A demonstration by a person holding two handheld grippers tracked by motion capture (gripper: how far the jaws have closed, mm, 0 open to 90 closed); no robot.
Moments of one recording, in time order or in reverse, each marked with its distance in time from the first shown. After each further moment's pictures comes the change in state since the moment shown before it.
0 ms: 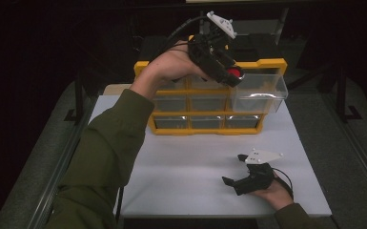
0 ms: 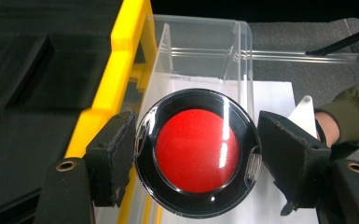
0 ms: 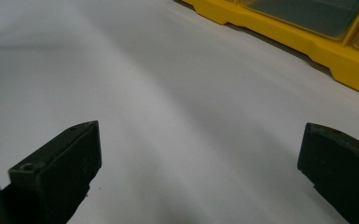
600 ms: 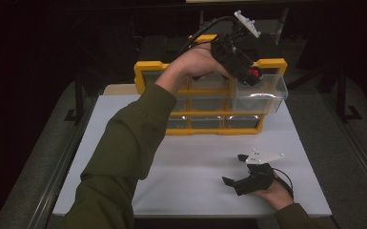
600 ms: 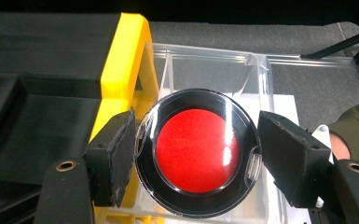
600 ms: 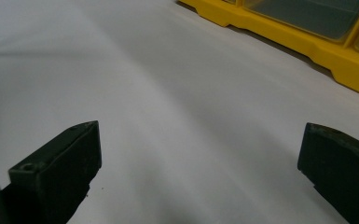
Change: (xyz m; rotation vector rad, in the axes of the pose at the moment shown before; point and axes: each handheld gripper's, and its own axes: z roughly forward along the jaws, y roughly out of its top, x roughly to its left) left arm 0.011 0.024 0.043 0.020 -0.043 -0.017; right arm 0.000 0.000 -0.001 -0.009 0.009 0.000
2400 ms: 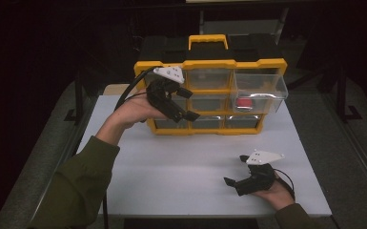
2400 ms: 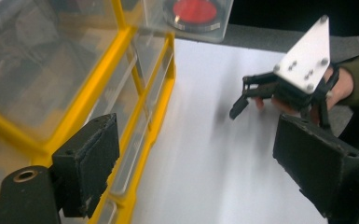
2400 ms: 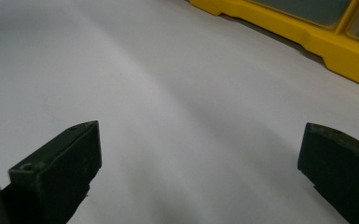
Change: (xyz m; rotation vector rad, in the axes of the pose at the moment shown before) left arm -0.040 -0.171 -0.049 -0.104 0.116 -0.108; right arm -0.003 -0.005 0.000 0.023 -0.025 0.004
